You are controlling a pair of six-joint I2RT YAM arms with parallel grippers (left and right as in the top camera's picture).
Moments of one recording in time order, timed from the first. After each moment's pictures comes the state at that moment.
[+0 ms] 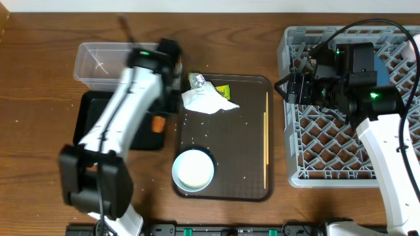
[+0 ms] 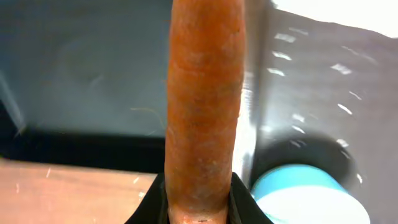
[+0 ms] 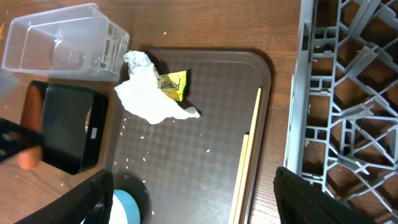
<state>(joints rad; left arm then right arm) -0.21 1.80 1.55 -1.35 -0.11 -0.21 0.12 1.41 1.32 -0.85 -0.39 0.25</state>
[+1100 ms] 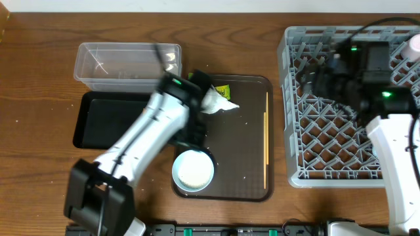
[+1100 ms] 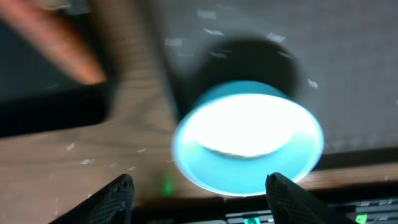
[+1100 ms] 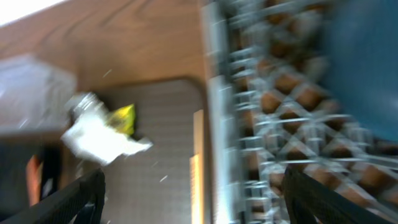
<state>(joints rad) -0.53 1.69 1.35 -1.37 0.00 -0.26 0.00 1.41 1.32 -0.82 -0.20 0.32</state>
